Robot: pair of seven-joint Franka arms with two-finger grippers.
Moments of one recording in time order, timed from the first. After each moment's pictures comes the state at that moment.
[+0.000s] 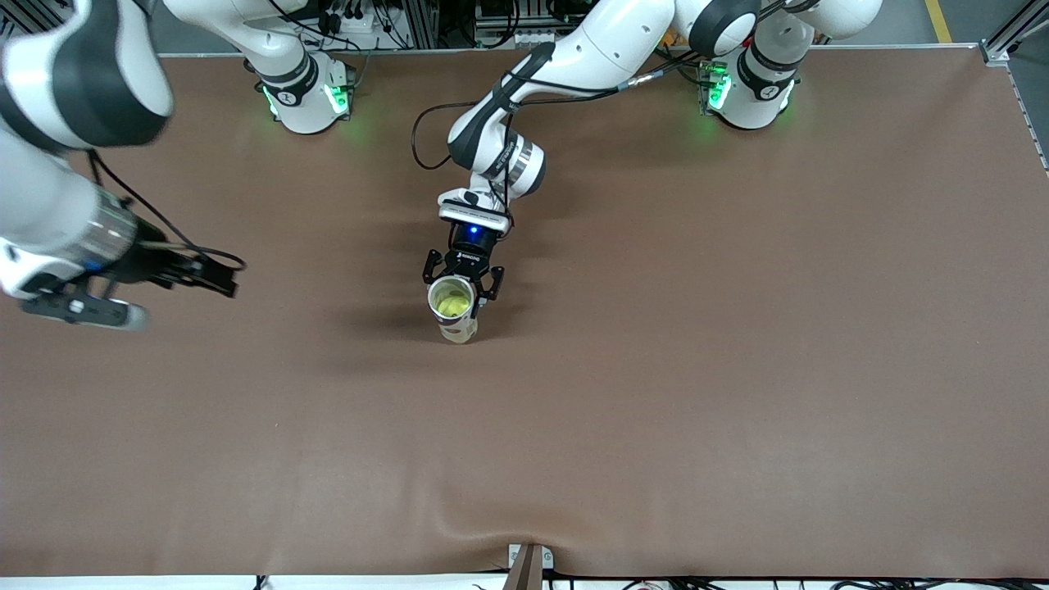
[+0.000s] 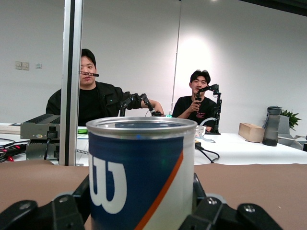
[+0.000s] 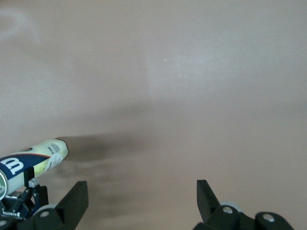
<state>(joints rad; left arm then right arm) -1.04 0.97 -0.05 -1.45 2.23 1.98 -2.66 0.15 0.14 -0.07 -1.56 0.06 1.69 0.24</state>
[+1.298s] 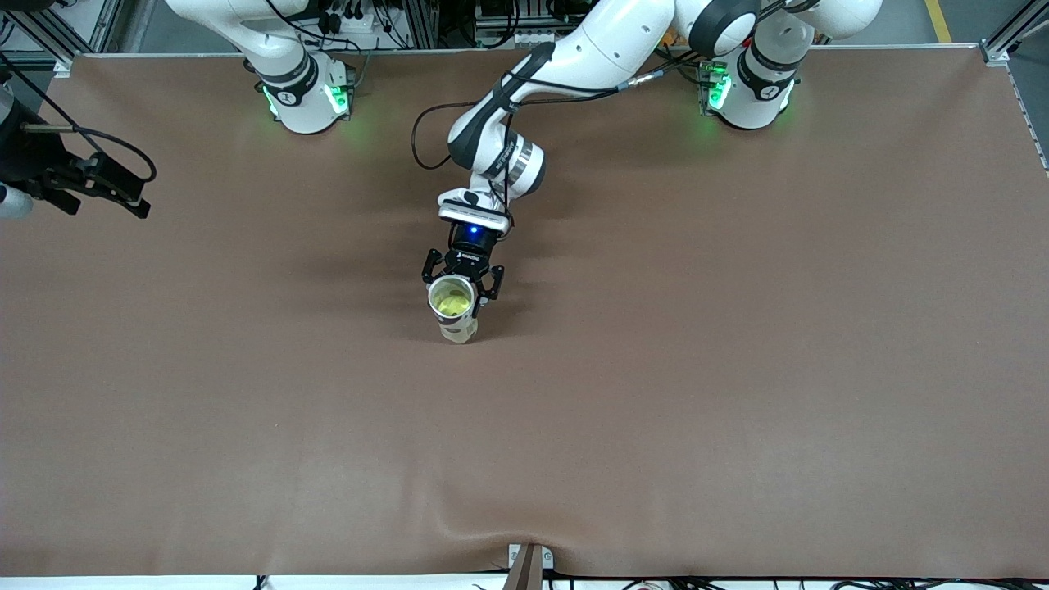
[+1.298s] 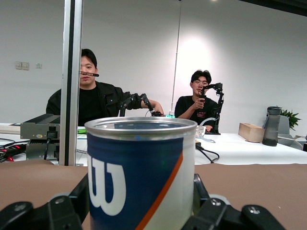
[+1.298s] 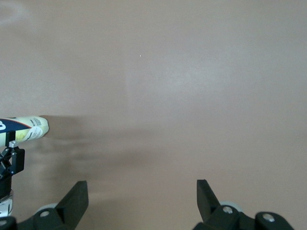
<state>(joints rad) -1.04 0.97 -0.05 -1.45 2.23 1.98 -2.66 0.07 -0.13 -0.06 -1.73 0.00 1.64 0.09</state>
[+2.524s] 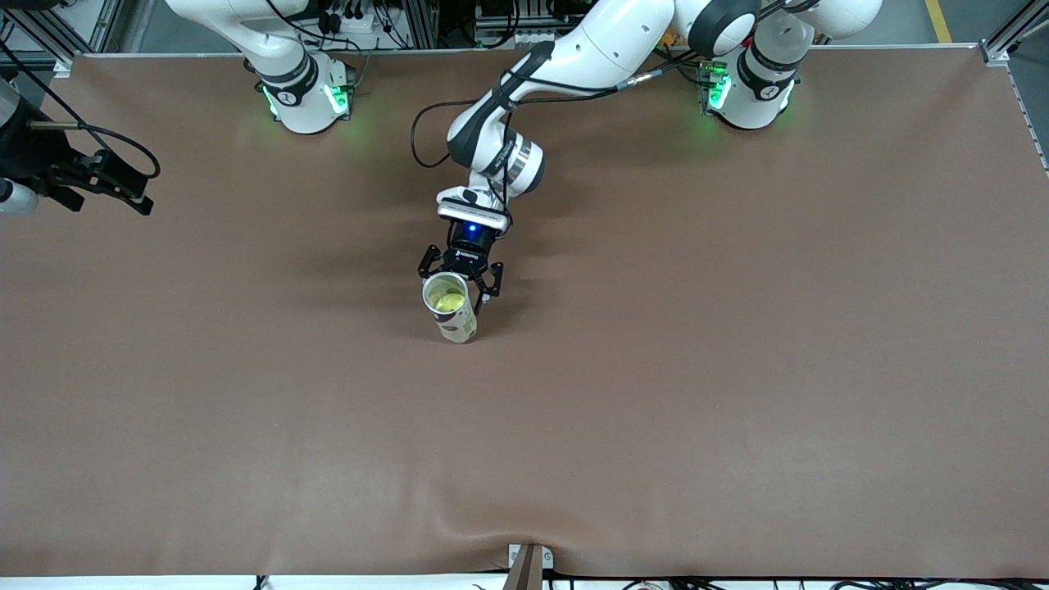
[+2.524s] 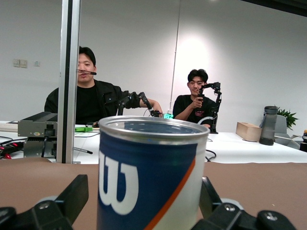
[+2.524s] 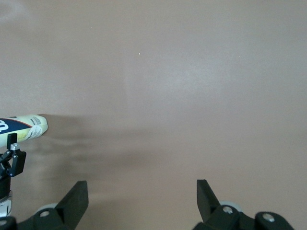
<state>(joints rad) -1.04 0.97 -0.06 -1.45 2.22 1.98 -2.66 0.07 -0.14 -0.06 -1.75 0.00 1.65 0.09</state>
